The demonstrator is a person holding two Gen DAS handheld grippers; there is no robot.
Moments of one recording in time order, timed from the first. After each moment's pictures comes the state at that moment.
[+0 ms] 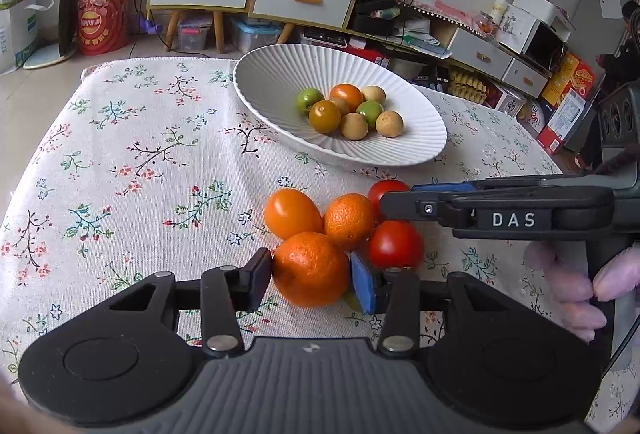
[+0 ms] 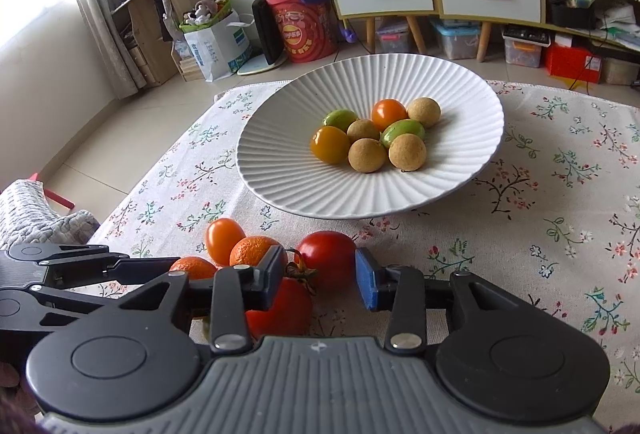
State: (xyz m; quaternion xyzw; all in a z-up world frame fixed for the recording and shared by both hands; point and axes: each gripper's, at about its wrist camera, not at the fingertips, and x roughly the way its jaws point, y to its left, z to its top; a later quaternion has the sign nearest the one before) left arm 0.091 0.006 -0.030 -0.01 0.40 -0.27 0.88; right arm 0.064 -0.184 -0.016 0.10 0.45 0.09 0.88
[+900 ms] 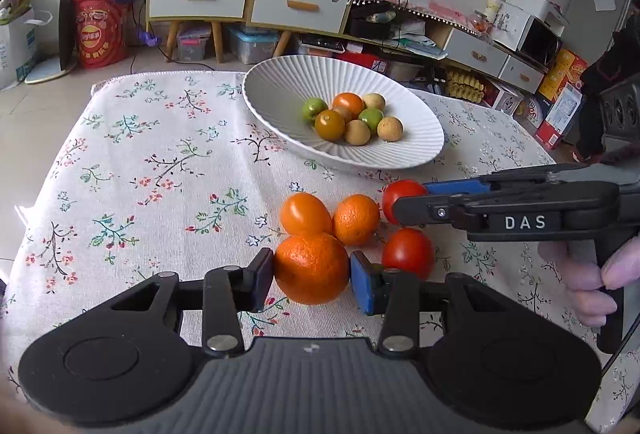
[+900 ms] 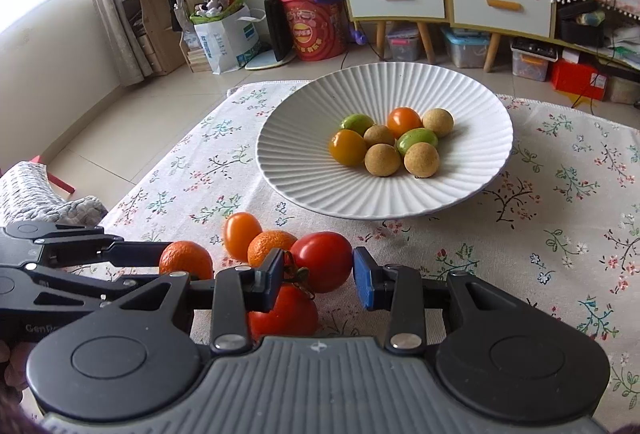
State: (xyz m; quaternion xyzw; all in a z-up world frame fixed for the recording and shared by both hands) left arm 0.083 0.019 -0.019 0.01 0.38 -0.28 0.88; right arm 0.054 -0.174 0.000 0.07 0.44 0.11 0.89
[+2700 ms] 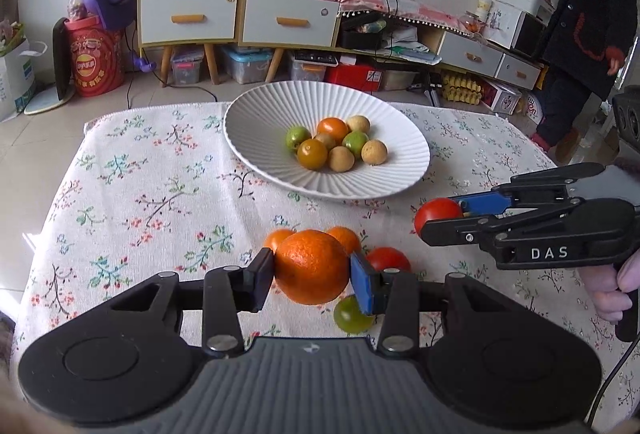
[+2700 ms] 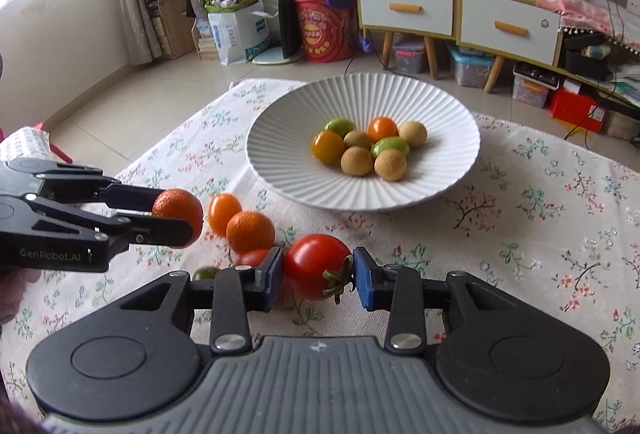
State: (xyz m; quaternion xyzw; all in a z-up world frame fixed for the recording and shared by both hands) left arm 0.087 -0.005 -0.006 0.03 0.36 -0.28 0.89; right arm 0.046 -0.192 0.010 0.02 0.43 0.12 0.89
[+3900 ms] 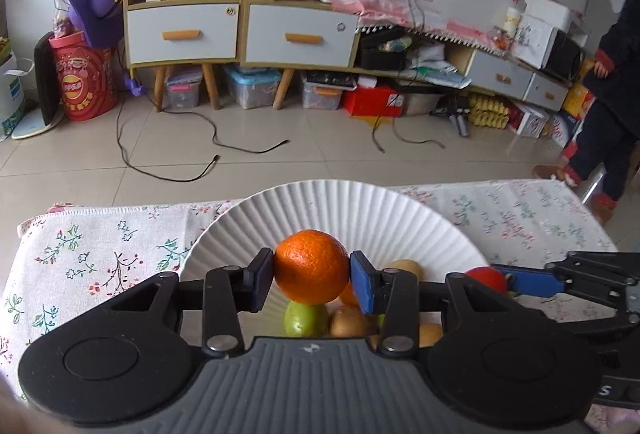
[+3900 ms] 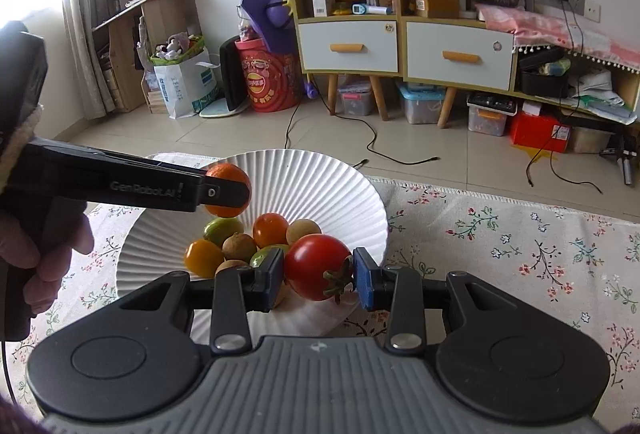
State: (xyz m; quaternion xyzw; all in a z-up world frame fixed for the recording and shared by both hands) left arm 0.224 -0.084 -0.003 0.03 0.35 -0.26 0.90; right arm 0.109 -0.236 -0.007 0.04 0.38 0.06 0.92
